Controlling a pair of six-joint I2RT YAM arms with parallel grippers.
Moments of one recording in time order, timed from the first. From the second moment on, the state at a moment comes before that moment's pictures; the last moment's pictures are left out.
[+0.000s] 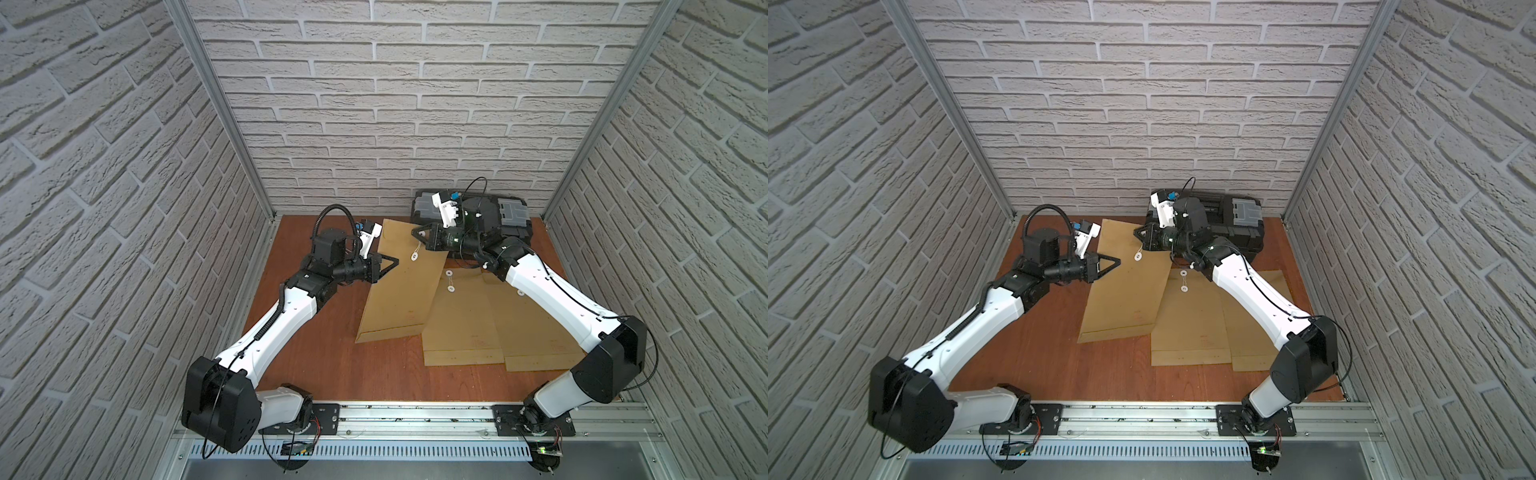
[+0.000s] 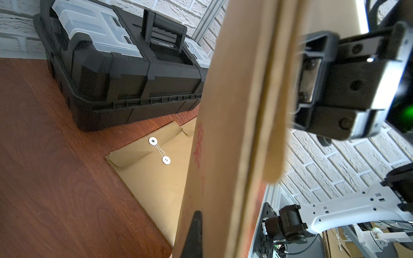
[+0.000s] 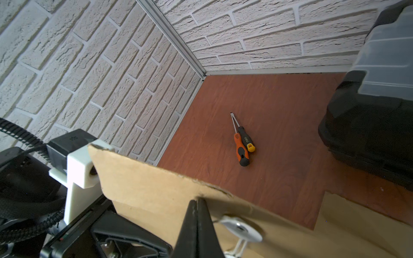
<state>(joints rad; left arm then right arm) -0.41 1.27 1.02 -0.16 0.72 -0.36 0.48 1.57 1.48 -0.32 -0.40 0.54</state>
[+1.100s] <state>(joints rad) -0.38 1.25 1.03 -0.21 0.71 -0.35 0.46 1.56 1.40 -0.43 -0.52 0.40</state>
